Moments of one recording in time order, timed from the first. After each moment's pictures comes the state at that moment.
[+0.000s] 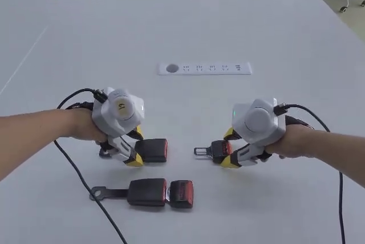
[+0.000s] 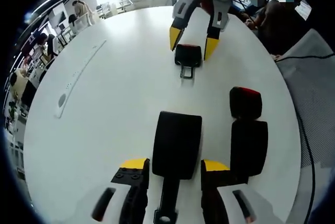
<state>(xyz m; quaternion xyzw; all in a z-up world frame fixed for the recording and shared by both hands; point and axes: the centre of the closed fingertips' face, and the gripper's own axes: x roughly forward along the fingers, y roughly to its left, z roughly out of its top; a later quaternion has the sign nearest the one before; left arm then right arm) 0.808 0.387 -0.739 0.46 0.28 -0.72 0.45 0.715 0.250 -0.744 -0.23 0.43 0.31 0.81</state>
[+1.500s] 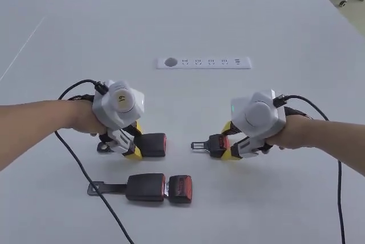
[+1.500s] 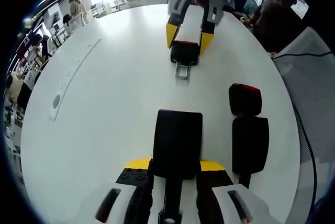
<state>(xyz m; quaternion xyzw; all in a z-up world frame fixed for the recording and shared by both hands) 0.810 0.389 -0.744 0.46 0.28 -0.73 0.42 0.717 0.250 -0.741 -0.26 0.43 0.35 0.79</state>
